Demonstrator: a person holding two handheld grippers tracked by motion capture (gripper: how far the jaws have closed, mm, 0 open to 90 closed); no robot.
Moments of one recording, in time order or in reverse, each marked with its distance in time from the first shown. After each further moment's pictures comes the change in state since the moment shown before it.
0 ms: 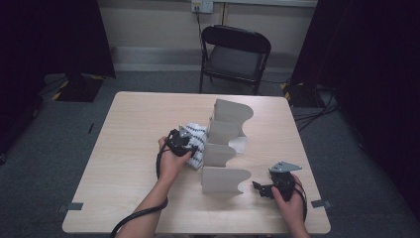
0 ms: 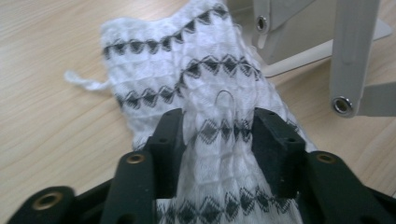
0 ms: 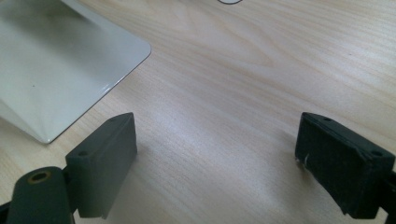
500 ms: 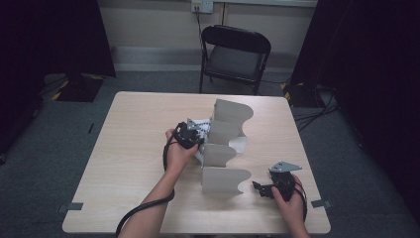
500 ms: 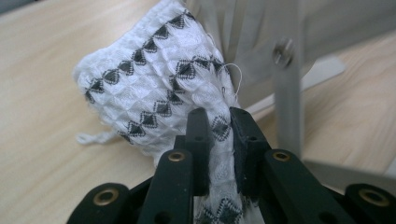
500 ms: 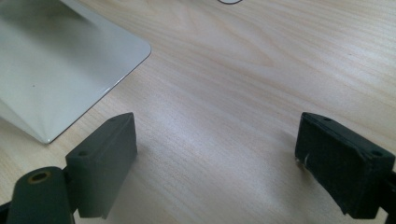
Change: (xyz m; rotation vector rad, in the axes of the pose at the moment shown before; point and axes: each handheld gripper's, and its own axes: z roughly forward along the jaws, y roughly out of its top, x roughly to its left) left arm -0.010 0.029 0.009 0.000 -0.077 0.051; right arm 0.000 0.000 0.000 0.000 0.000 0.000
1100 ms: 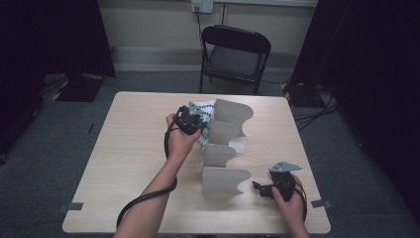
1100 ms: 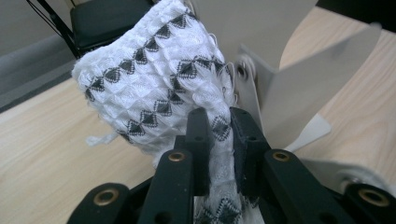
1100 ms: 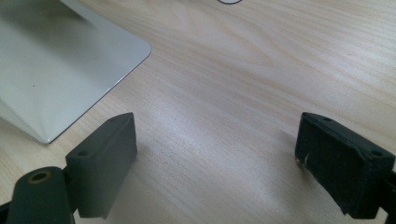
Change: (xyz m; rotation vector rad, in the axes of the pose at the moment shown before) left arm -0.002 0.055 -0.033 -0.100 0.050 0.039; right arm 0.000 0.000 0.000 0.000 0.000 0.000
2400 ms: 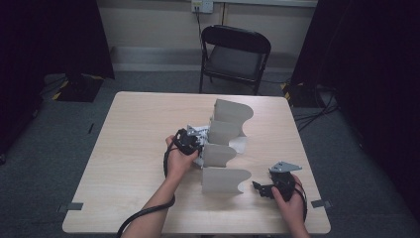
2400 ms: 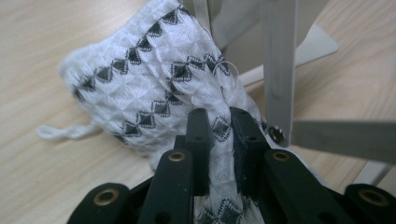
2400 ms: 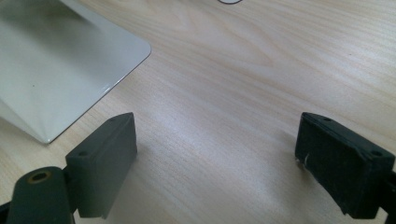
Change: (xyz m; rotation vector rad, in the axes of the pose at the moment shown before) left arm -0.013 -0.074 0.031 0.116 -0.076 -0.090; right arm 0.000 0.000 0.000 0.000 0.000 0.000
